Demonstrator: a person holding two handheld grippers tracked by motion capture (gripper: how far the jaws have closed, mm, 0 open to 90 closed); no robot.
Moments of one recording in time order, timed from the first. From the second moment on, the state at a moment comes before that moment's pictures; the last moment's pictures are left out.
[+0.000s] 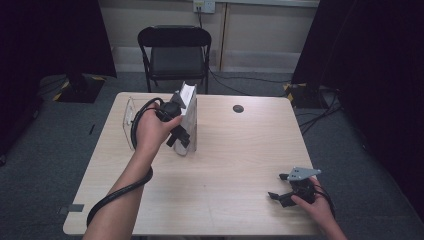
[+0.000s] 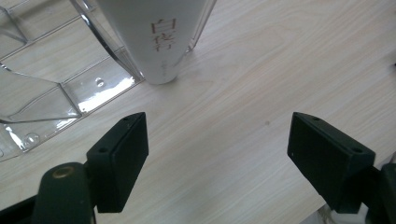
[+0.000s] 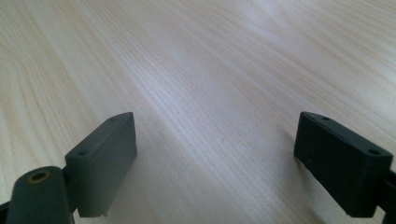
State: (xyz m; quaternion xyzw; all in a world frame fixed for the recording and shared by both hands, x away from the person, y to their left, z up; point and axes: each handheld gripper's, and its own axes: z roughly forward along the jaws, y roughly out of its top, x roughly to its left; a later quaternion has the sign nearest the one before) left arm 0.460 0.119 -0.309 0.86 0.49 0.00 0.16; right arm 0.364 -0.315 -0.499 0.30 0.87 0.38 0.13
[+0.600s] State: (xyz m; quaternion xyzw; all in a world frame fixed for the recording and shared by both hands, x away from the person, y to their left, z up) left arm 0.442 0.109 -0.319 0.87 0.46 -0.01 0.17; right arm 0.364 -0.315 -0.499 0.30 0.87 0.38 0.13
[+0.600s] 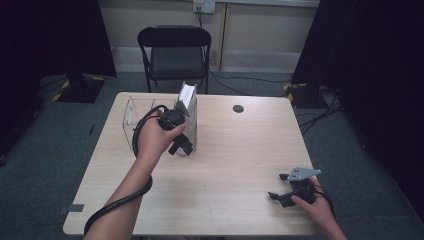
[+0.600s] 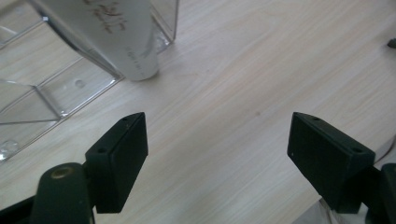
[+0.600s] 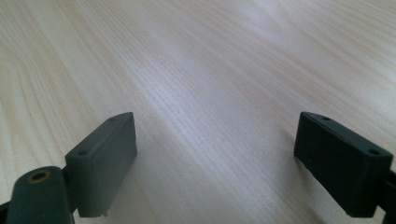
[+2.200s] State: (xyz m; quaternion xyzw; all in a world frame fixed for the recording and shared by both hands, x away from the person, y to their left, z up) left arm 0.429 0.078 -0.362 0.90 0.40 -0.04 0.19; right arm 0.363 -0.315 -0.499 0.30 0.87 0.38 0.13
